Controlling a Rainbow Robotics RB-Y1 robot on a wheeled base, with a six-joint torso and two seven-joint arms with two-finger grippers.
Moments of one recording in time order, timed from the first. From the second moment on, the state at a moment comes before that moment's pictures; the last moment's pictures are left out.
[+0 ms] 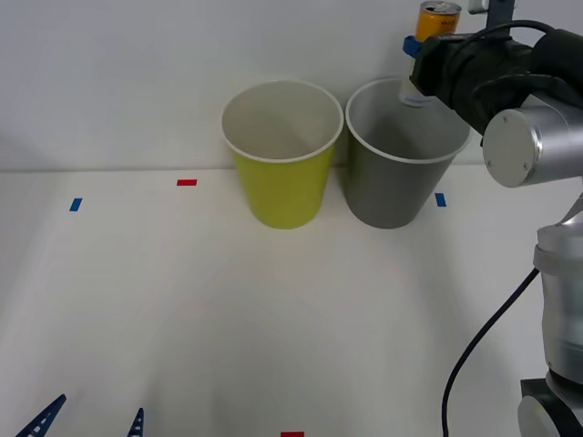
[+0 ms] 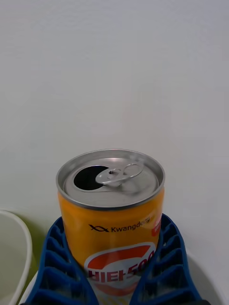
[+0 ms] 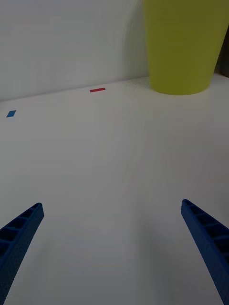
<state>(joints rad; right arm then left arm) -0.56 -0.23 -0.08 -1.93 -0.25 0.91 1.49 1.02 0.39 -0.19 -1.99 0.01 -0.50 -1.48</state>
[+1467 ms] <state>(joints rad) -0.13 -0.22 0.02 -2.44 -0.26 1.05 1.50 1.02 0.39 -0.19 -1.99 0.01 -0.50 -1.48</state>
